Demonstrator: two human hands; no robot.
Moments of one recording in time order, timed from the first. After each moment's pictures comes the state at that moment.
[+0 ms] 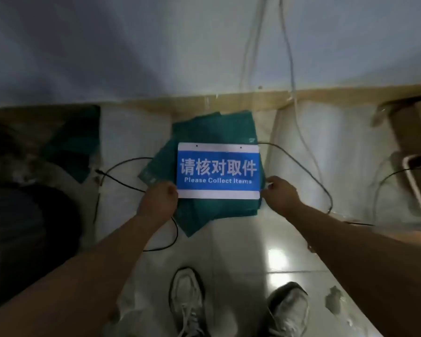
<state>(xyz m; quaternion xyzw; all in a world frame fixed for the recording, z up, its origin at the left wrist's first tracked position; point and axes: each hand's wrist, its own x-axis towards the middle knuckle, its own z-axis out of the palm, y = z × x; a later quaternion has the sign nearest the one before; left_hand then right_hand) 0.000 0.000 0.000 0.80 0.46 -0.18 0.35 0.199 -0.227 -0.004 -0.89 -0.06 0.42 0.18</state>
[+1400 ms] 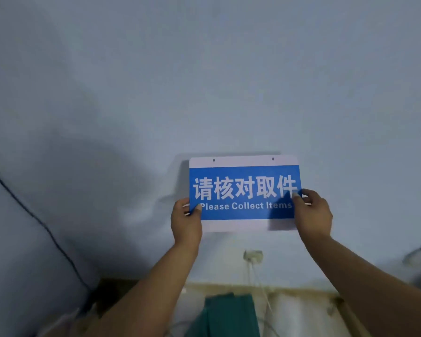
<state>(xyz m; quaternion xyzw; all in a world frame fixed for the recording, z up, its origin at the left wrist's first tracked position) 0.109 0.029 0.770 0.56 0.45 0.37 0.59 0.285 -0.159 0.789 -0.82 -0.06 0.05 0.56</state>
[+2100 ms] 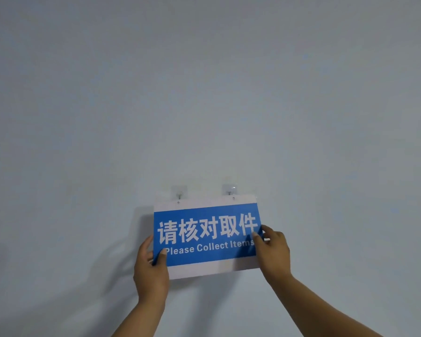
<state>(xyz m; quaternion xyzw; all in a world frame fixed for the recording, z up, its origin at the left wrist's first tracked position) 0.140 0.049 1.143 0.59 0.23 0.59 0.50 0.299 -0.155 1.168 -0.71 -0.21 -0.17 0.65</state>
